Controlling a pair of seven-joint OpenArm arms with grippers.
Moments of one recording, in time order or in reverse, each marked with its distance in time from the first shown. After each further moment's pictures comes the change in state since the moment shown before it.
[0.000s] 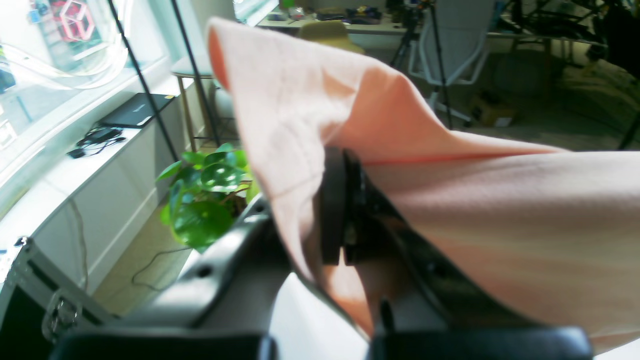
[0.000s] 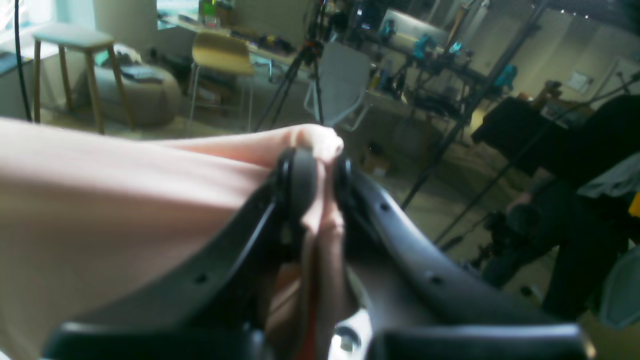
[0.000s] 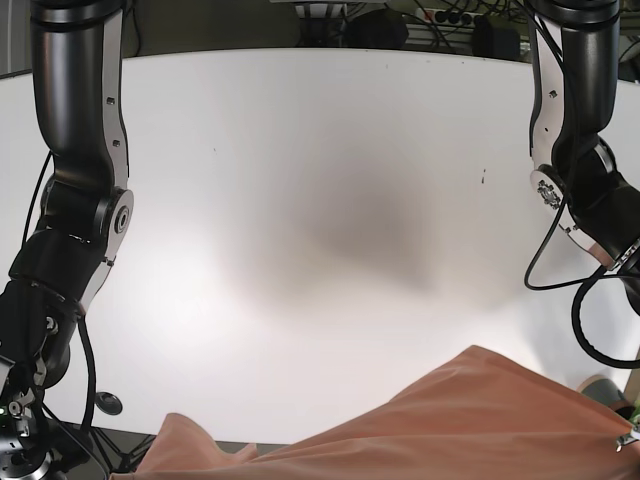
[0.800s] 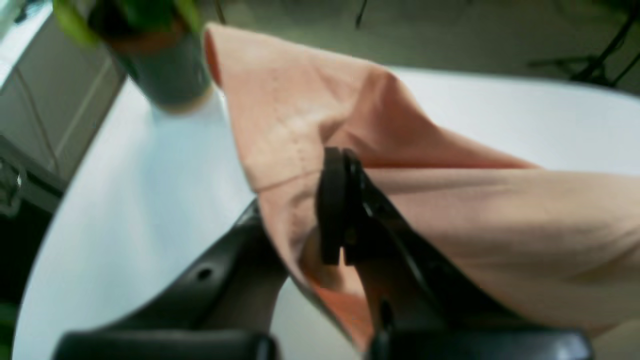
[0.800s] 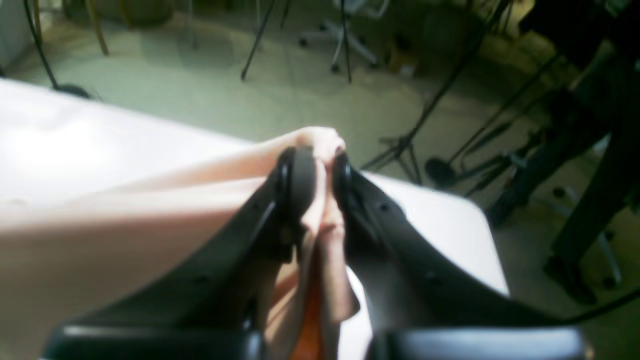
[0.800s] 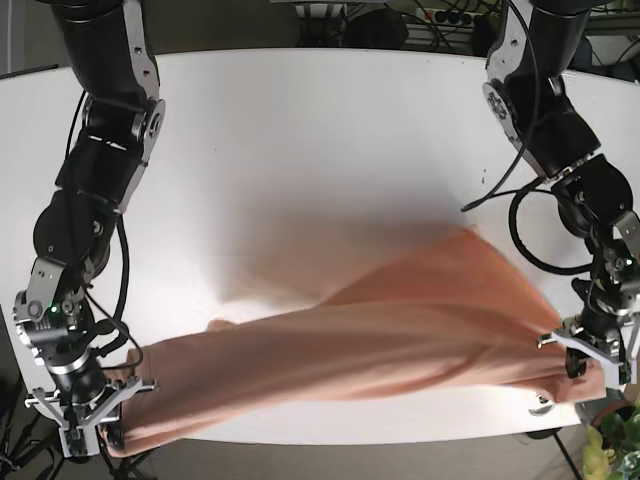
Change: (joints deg) left arm 21.9 6.6 -0.4 5.8 0.8 0.4 0.0; right arm -21.7 -2.3 4.1 7.0 -1.1 -1.6 1.2
